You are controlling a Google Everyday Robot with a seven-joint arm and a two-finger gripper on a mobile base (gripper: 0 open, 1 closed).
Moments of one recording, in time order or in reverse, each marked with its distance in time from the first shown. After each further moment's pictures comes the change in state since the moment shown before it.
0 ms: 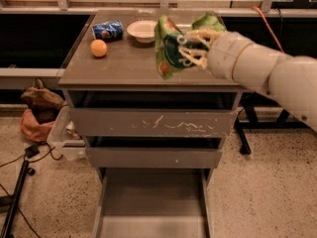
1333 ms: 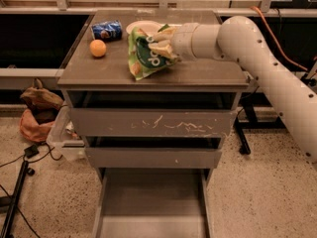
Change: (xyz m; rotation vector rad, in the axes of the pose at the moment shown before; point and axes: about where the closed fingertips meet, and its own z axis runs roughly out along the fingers) arm 0.039 0.039 0.150 -0.322 0.002 0.295
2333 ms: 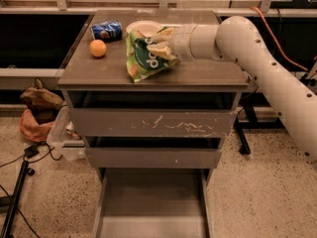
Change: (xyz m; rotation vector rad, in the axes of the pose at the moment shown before) arm 0.000 0.006 0.004 -0.024 0.003 0.004
